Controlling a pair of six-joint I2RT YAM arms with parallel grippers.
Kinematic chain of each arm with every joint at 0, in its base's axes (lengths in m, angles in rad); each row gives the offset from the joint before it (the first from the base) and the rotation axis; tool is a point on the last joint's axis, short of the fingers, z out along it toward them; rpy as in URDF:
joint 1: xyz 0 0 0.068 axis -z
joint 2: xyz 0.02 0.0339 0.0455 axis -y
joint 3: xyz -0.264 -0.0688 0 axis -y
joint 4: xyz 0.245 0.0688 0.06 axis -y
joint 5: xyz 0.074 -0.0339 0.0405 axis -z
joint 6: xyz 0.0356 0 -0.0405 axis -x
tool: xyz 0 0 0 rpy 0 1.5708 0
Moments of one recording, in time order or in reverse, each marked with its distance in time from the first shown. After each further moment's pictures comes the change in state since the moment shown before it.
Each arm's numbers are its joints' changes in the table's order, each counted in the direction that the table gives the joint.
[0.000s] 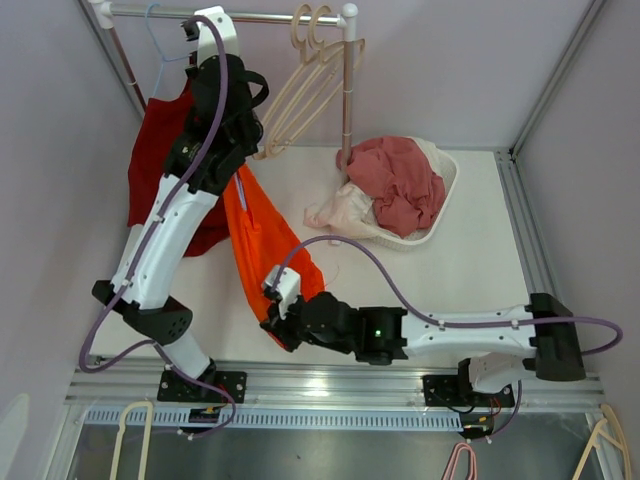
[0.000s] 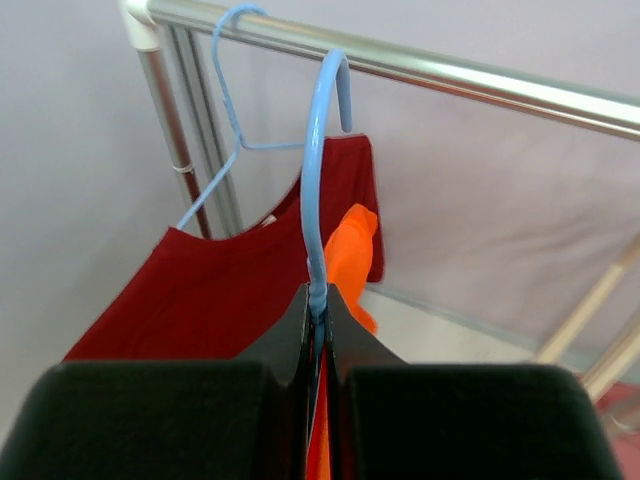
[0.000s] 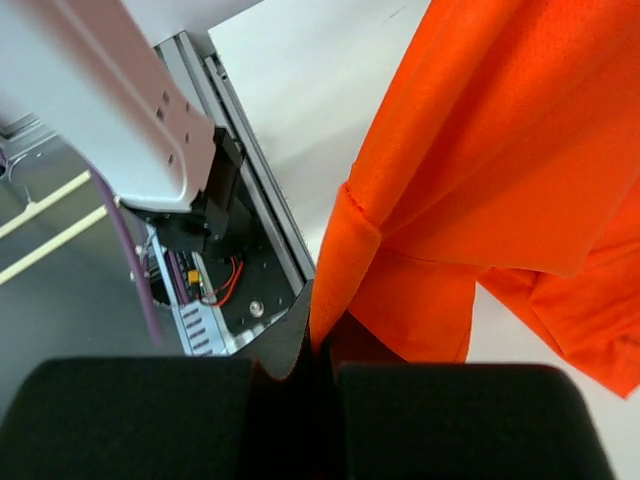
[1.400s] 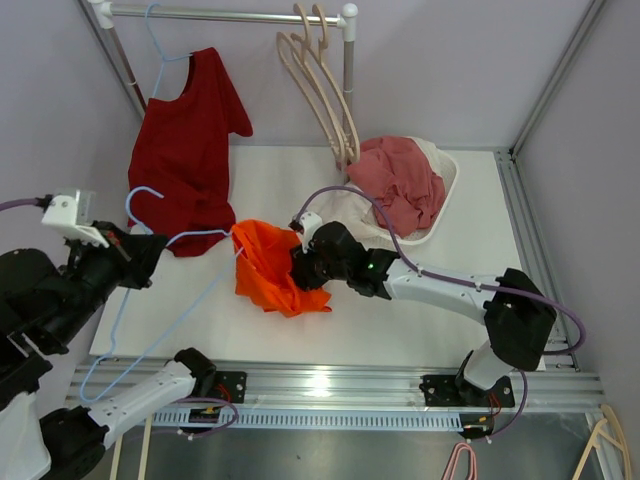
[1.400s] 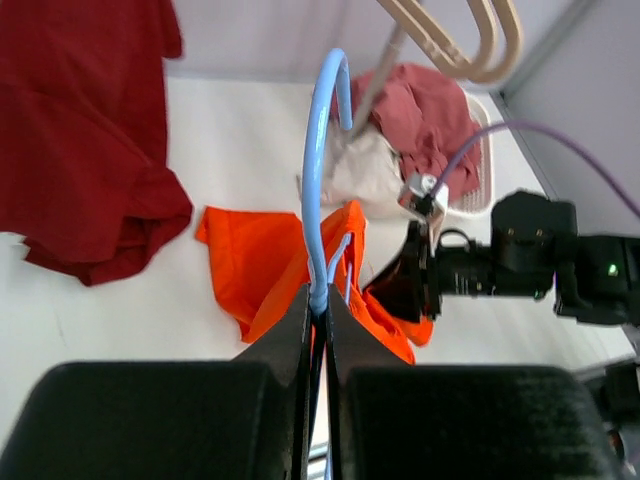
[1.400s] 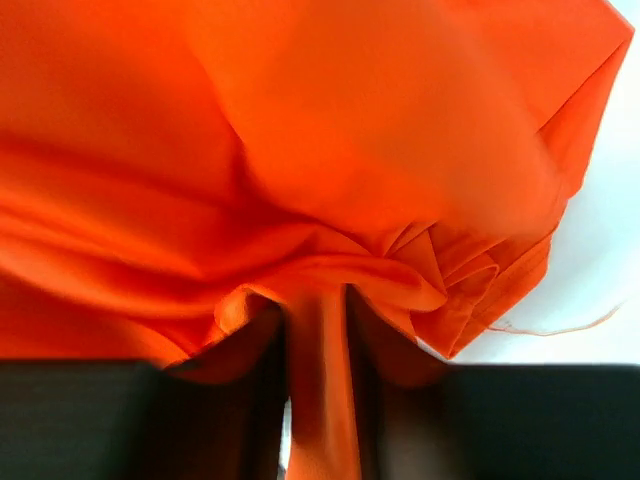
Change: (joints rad) left arm 0.031 0.880 -0.405 -0.811 0.785 0.393; right arm 0.471 -0.178 0.056 -0.116 -0.352 -0.045
